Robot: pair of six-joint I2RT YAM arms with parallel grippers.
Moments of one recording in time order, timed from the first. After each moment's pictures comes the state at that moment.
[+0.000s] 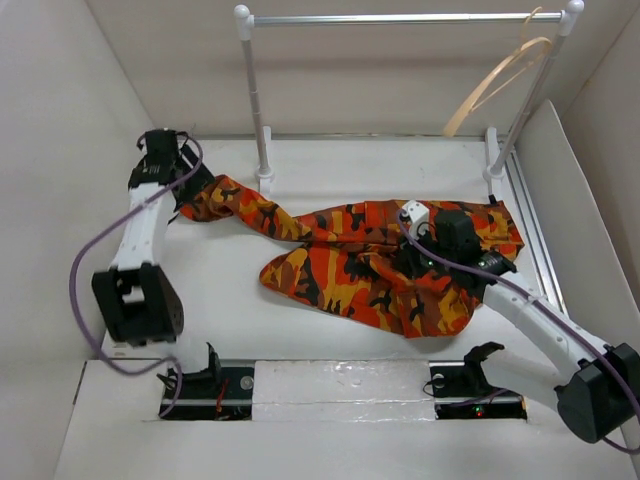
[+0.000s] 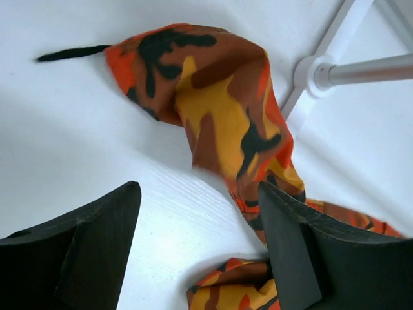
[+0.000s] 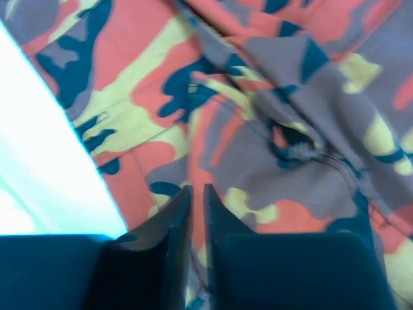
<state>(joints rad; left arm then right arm) 0.11 1.63 1.47 -0.70 -0.05 -0.55 0.44 1.04 0.74 -0.37 -0.33 -0.06</state>
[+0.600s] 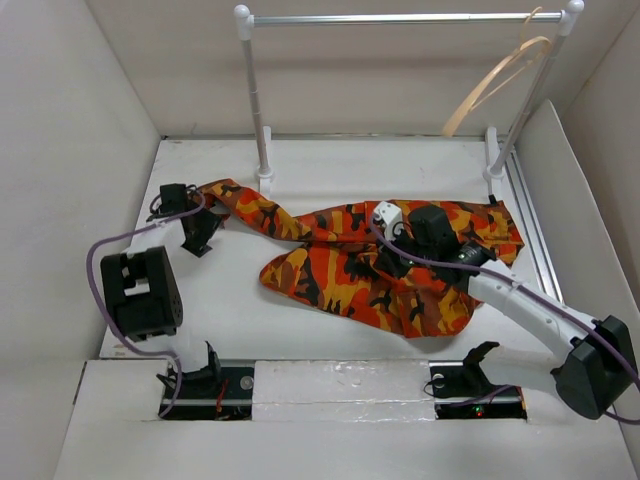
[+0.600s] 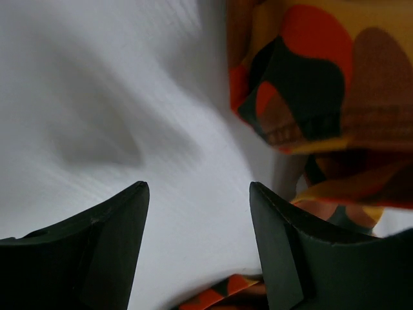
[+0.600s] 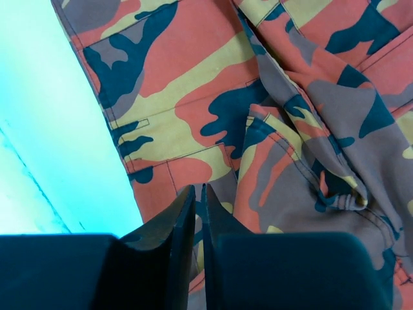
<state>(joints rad) 0.17 1.58 0.94 -0.36 0.06 -0.84 0.60 1.16 0.84 -0.37 -0.32 -0.09</state>
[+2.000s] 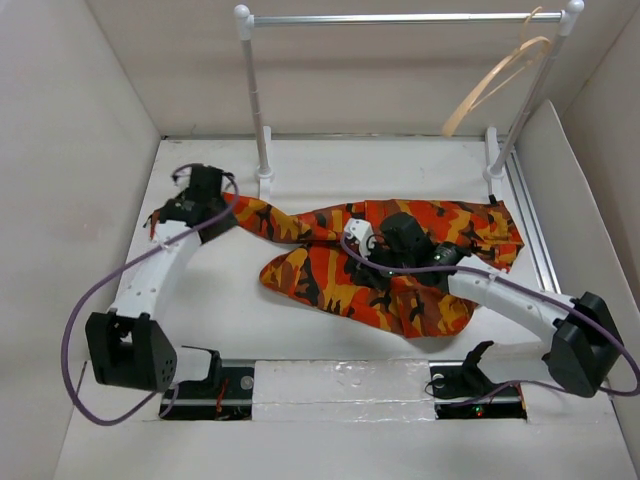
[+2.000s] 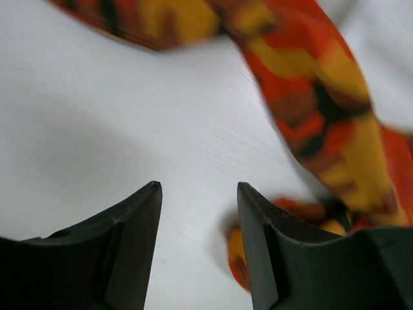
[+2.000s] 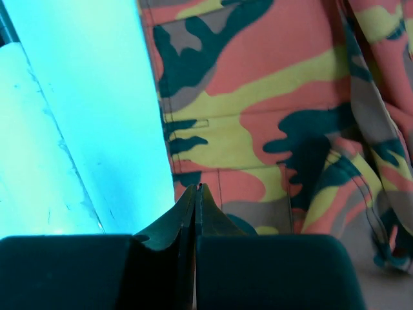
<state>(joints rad) -0.07 1.35 1.18 -0.82 -0.35 -0.62 0.74 1.27 0.88 -0.38 -0.38 -0.15</state>
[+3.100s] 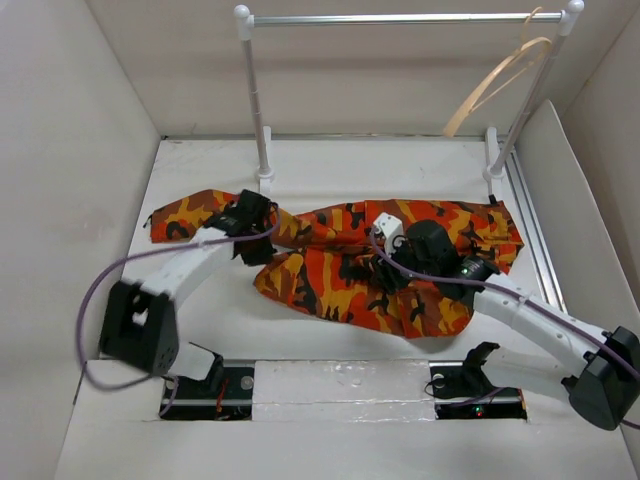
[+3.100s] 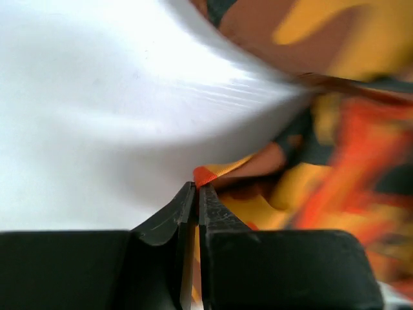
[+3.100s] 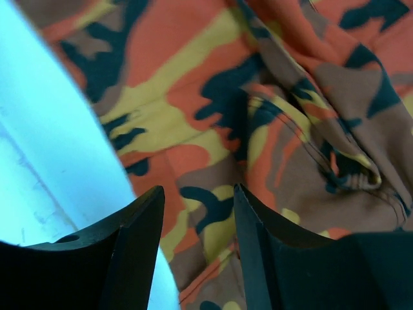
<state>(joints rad) -0.40 1.50 0.97 -0.66 -0.08 -0.64 0.71 1.07 0.78 -0.39 -0.20 -0.05</state>
